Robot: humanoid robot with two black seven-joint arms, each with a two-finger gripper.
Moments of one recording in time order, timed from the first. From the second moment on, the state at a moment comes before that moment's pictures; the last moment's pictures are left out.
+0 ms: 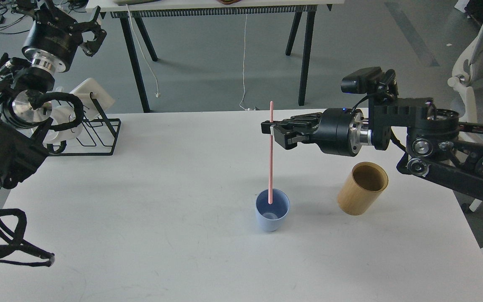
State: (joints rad) left arm -0.95 0.33 -0.91 -0.44 0.01 -0.49 -0.26; right arm 1.13 -0.63 0.14 1.51 -1.40 0.20 0.13
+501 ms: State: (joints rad) left arm -0.96 0.33 -0.92 -0.45 0.01 -0.49 -0.26; right arm 1.07 -0.54 0.13 1.42 -1.42 0.20 0.12
